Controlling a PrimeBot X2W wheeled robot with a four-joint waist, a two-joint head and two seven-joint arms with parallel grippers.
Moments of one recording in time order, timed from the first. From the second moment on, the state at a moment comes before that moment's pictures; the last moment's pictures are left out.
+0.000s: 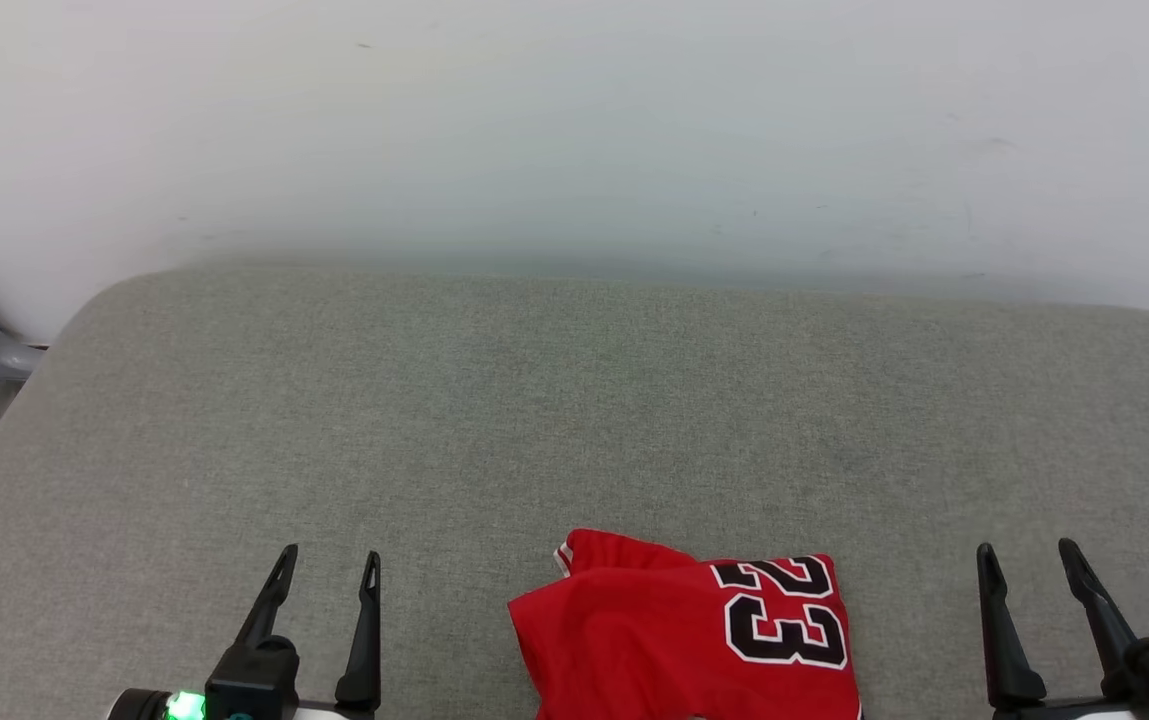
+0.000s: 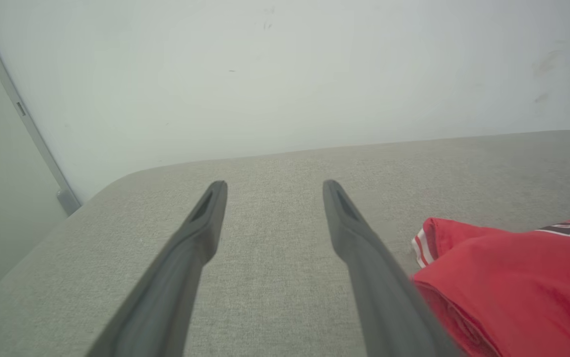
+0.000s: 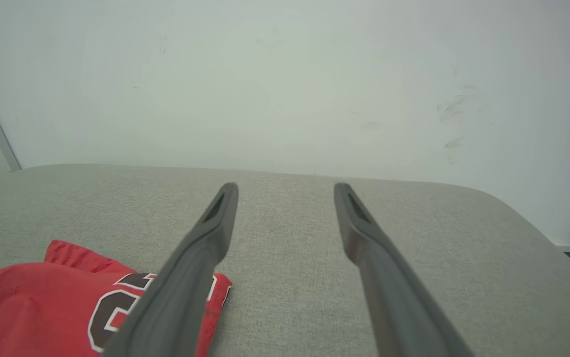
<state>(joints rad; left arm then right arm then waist) 0.12 0.09 -0.05 0.06 0.01 -0.01 -0.26 0.16 -0.07 -0.10 0.02 0.09 0.13 -0.26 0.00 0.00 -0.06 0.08</state>
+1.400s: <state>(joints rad) 0.11 0.11 -0.08 0.07 -0.01 0.01 -0.26 -0.25 -0.42 0.20 0.03 0.47 0.13 0.46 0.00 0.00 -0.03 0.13</state>
